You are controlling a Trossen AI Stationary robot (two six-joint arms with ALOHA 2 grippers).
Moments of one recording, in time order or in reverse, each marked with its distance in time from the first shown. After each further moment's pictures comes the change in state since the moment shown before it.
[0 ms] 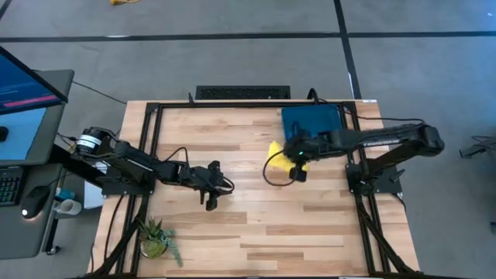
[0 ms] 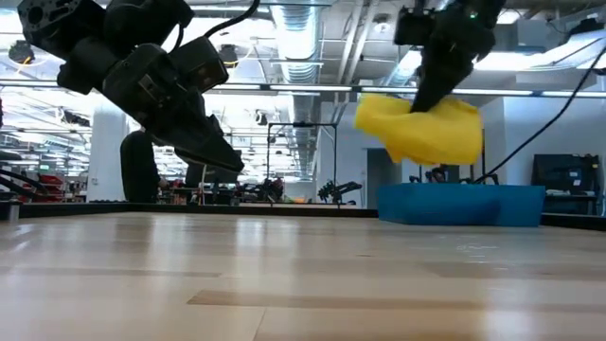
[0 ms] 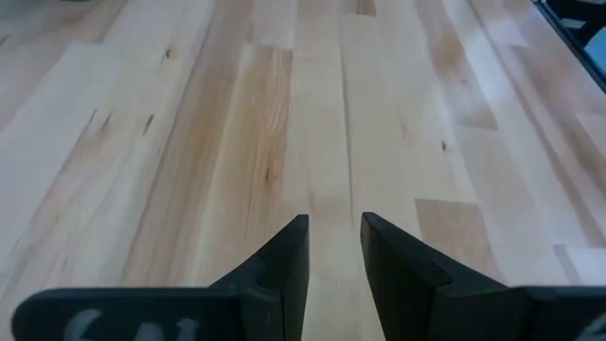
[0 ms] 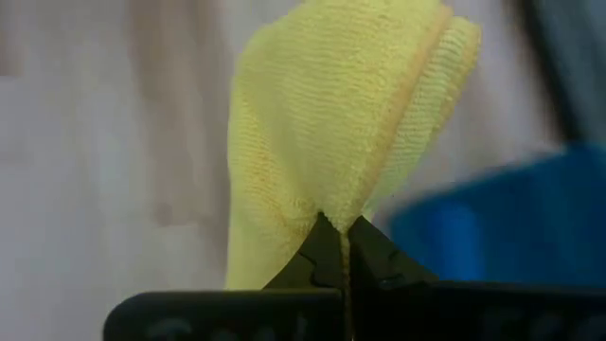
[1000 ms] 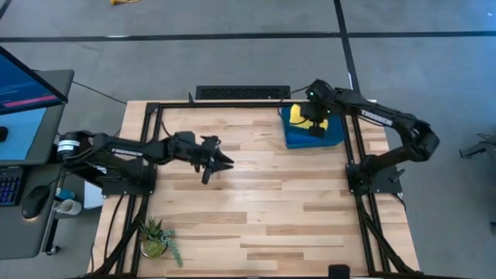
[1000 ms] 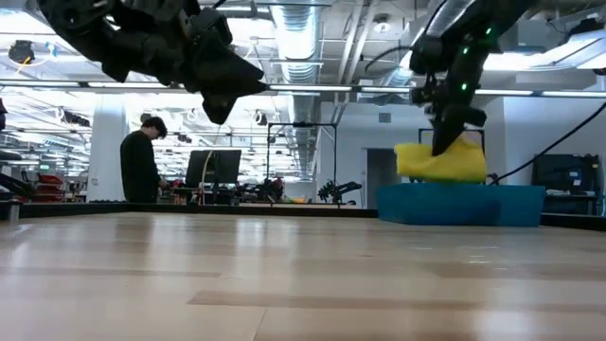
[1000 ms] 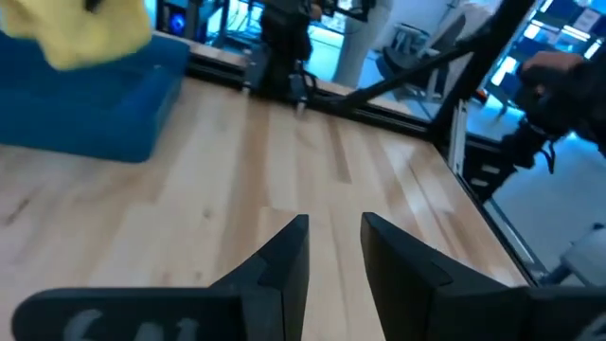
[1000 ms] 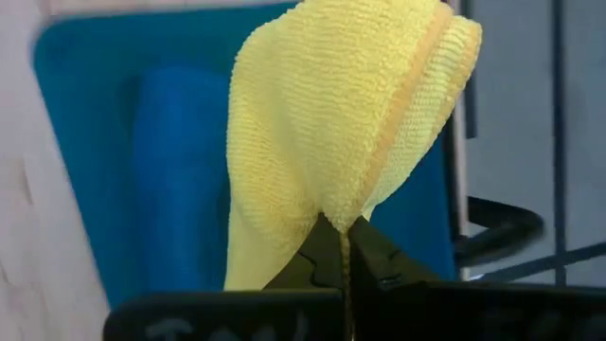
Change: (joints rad) left arm 0.325 -0.242 0.003 0.078 0.372 -0.011; right arm -0.731 0.024 0.000 -0.050 -0.100 -0.775
